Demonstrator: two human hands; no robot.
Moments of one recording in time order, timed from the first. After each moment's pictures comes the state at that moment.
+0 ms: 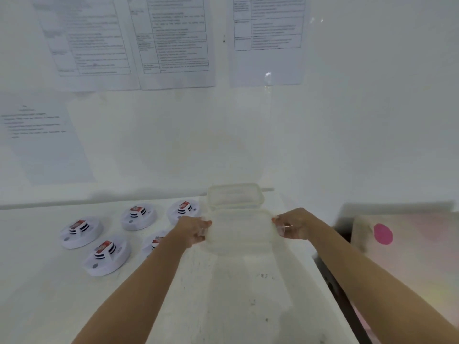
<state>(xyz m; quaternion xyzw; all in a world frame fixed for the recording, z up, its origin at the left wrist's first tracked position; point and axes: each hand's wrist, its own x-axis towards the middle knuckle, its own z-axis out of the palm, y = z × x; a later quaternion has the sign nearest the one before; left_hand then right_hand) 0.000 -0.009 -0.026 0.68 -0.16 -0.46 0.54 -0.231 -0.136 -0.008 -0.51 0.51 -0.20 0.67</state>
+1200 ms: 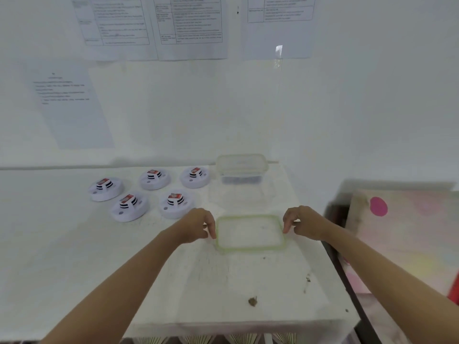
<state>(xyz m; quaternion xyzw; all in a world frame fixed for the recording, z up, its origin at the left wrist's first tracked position) -0.033 0.097 -0.051 0.72 -0.61 -0.25 0.22 -0.297 -0.075 -0.058 -0.88 0.32 -0.10 0.35</state>
